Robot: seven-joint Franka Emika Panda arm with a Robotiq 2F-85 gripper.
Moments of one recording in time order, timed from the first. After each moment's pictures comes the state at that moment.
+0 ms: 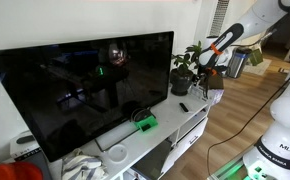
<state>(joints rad) -0.19 0.16 -0.09 -2.32 -0.21 2.62 0.00</state>
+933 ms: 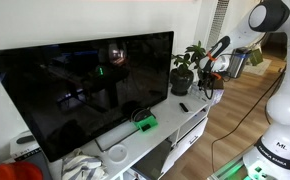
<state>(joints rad) -0.35 0.48 -0.09 -2.05 -0.06 2.64 -0.37</state>
